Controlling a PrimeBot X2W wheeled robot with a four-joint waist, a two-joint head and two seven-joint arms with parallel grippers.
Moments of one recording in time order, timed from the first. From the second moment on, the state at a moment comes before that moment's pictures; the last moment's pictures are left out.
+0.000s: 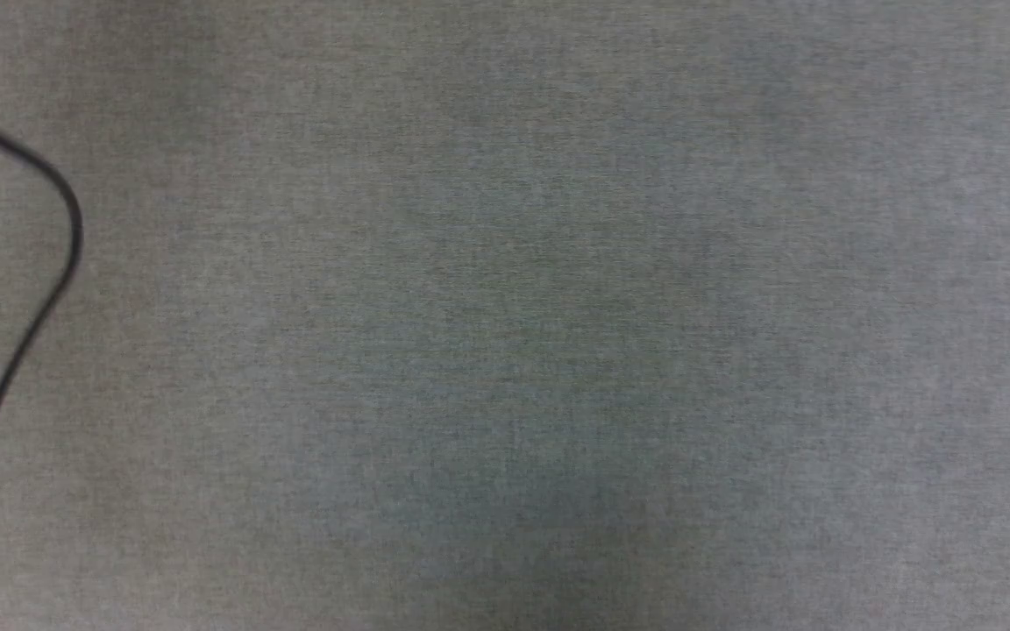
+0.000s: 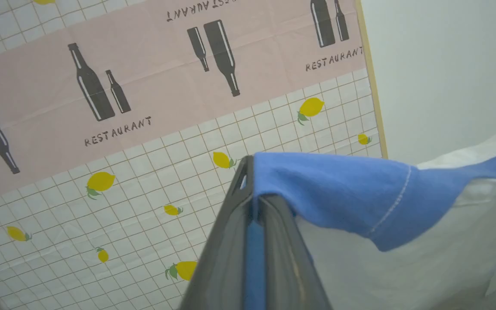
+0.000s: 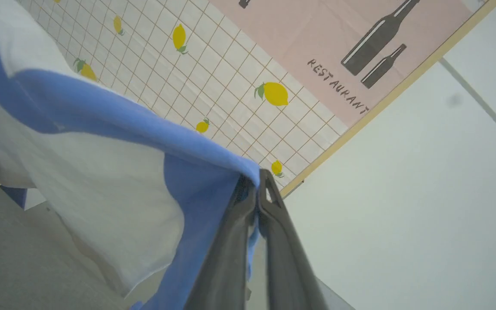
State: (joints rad) left arm -1.46 0.48 -0.45 0.38 -0.35 0.04 -0.16; right arm -1.51 -0.40 0.37 0.43 -0.05 0.13 0.14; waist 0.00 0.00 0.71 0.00
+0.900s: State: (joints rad) left arm -0.42 0.66 -0.73 -0.25 -0.40 0.23 0.05; right arm -0.30 -0.41 0.07 -0.32 0.10 0.13 0.30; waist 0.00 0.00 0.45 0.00
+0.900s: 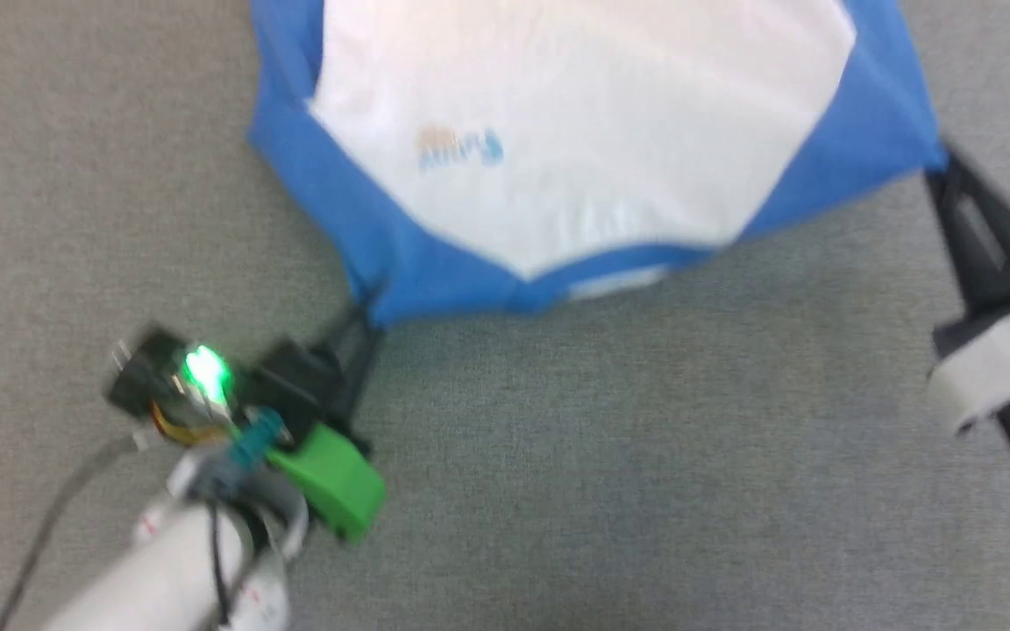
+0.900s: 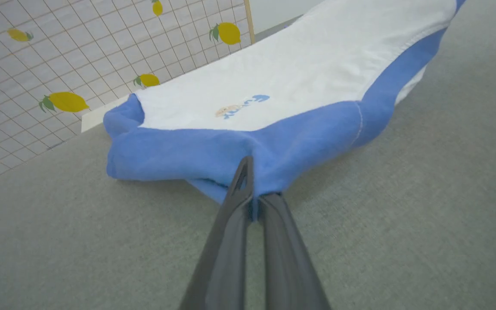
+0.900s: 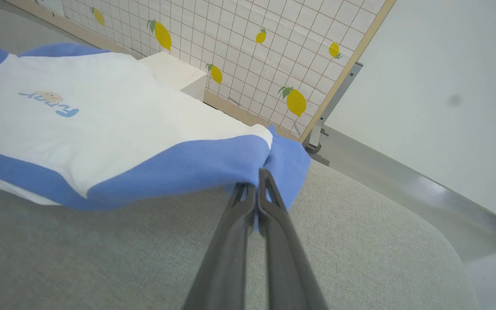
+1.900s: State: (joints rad) left arm -0.07 0.66 -0.88 -0.12 -0.61 0.24 0.20; right arm 0.29 -0.33 0.09 -0.23 0.12 0.13 0.45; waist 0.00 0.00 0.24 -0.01
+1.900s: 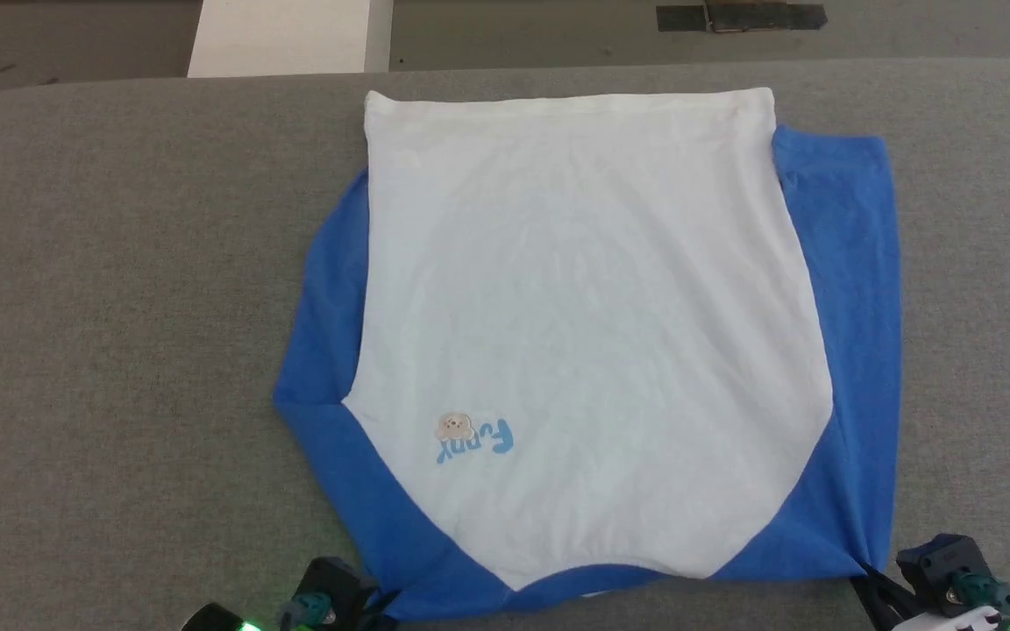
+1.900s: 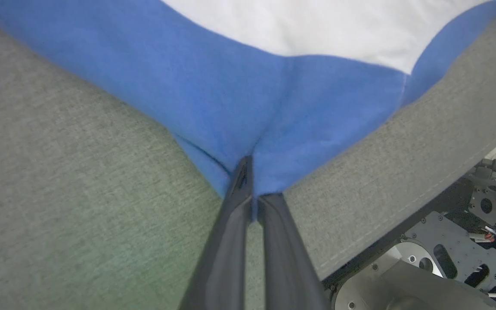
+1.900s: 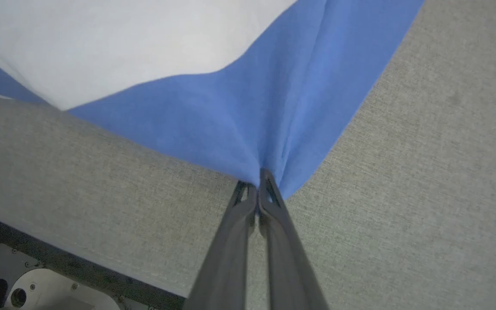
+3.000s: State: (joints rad) left arm 0.10 0.47 -0.39 -0.35 -0.44 0.59 -0.26; right arm 0.20 -0.05 -0.21 -0.40 0.08 0.13 -0.03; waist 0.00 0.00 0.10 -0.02
